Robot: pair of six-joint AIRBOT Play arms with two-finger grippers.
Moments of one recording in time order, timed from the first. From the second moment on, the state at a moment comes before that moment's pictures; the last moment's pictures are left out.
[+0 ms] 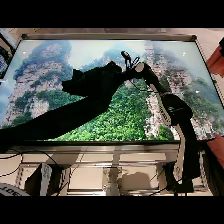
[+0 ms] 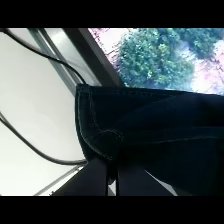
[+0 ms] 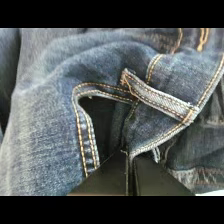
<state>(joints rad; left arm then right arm) 0.91 -0.75 1.05 1.64 -1.41 -1.55 0.27 -2.20 2.07 -0.90 0.96 1.24</state>
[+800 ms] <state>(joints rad) 0.91 -0.82 1.05 1.31 -1.05 -1.39 -0.31 -1.70 2.01 -1.13 1.42 1.31</state>
